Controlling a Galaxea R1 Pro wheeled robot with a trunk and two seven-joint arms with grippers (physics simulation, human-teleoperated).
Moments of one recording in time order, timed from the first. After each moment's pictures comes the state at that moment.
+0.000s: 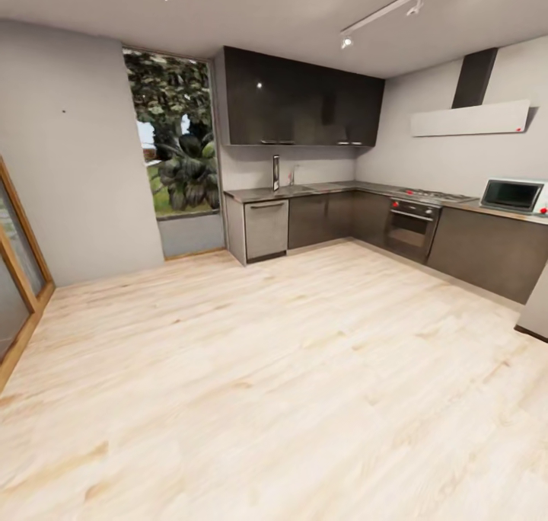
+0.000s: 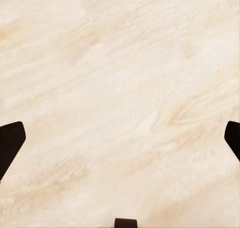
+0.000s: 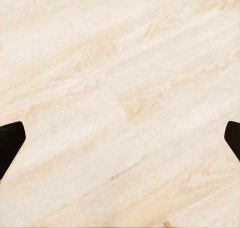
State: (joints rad) left arm 0.03 0.03 0.06 -0.70 0.00 -0.03 0.00; right arm -0.11 -0.06 0.01 -0.42 0.01 -0.17 0.00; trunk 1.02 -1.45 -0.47
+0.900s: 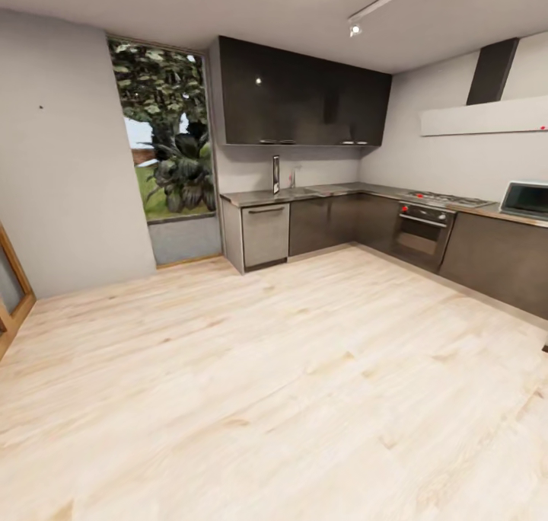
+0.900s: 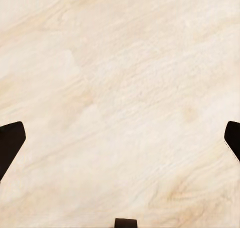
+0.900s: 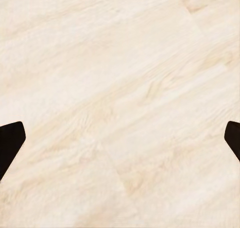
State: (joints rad) left arm 0.03 0.03 0.06 -0.70 0.00 -0.03 0.00; right arm -0.11 -0.06 0.01 -0.42 0.01 -0.17 0.00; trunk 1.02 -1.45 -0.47
